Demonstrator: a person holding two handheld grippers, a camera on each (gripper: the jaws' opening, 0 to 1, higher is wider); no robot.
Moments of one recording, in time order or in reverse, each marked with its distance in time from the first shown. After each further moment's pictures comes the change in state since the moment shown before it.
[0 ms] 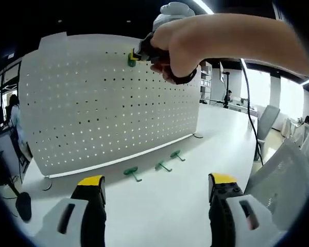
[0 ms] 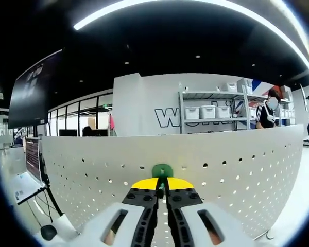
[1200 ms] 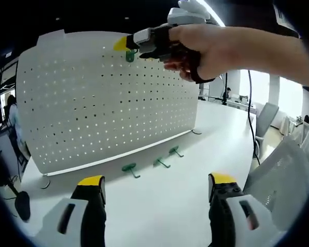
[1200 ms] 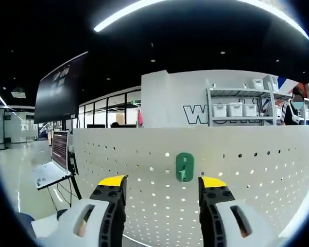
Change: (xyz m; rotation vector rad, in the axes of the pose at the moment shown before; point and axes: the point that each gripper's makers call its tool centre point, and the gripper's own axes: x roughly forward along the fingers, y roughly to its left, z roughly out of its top) left arm 0.002 -0.005 -0.007 0.004 0.033 -0.013; right arm -0.031 0.024 -0.014 -0.017 0.033 0.278
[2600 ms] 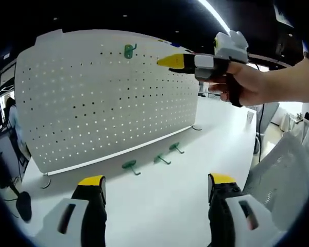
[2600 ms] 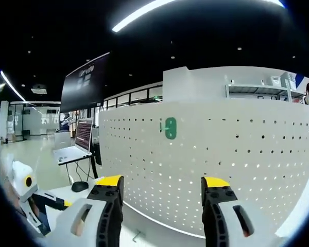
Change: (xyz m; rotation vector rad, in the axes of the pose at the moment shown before) left arm 0.002 0.000 -0.005 0.013 0.028 0.003; right arm -0.088 -0.038 -0.053 -0.047 0.044 0.192
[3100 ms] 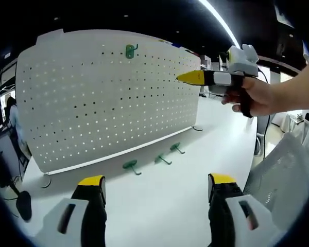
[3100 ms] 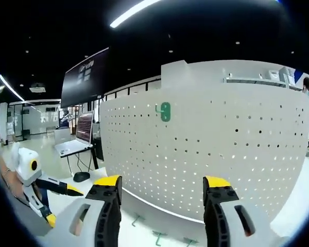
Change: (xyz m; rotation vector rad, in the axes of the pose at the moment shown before) left arm 0.000 0.002 0.000 -0.005 -0.002 0.005; right arm -0.032 -0.007 -0.029 0.018 0.051 -0.010
